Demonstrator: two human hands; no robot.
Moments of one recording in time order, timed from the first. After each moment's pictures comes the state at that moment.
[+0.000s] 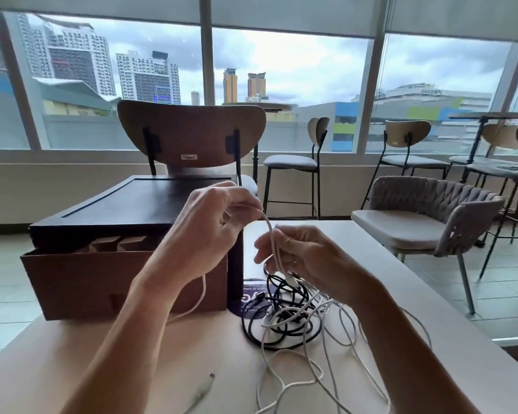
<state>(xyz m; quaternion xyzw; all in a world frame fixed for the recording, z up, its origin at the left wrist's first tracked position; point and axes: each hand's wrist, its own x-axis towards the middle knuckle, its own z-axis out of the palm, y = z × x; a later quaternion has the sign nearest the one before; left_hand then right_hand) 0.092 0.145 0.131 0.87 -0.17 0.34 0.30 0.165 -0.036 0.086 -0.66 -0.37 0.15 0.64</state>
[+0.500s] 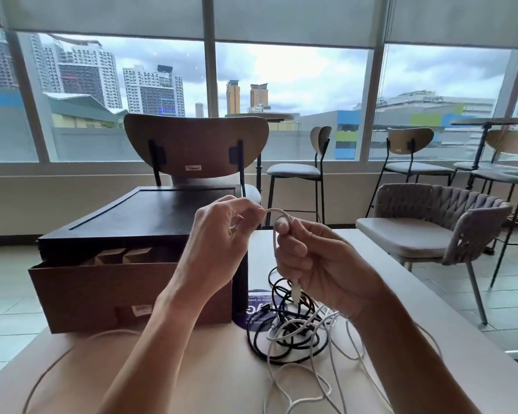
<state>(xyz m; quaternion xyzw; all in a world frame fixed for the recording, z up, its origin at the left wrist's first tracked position) 0.106 0.137 0.118 0.83 -0.13 0.41 0.36 0.160 -0.034 0.095 -0.33 -0.45 0.33 0.76</state>
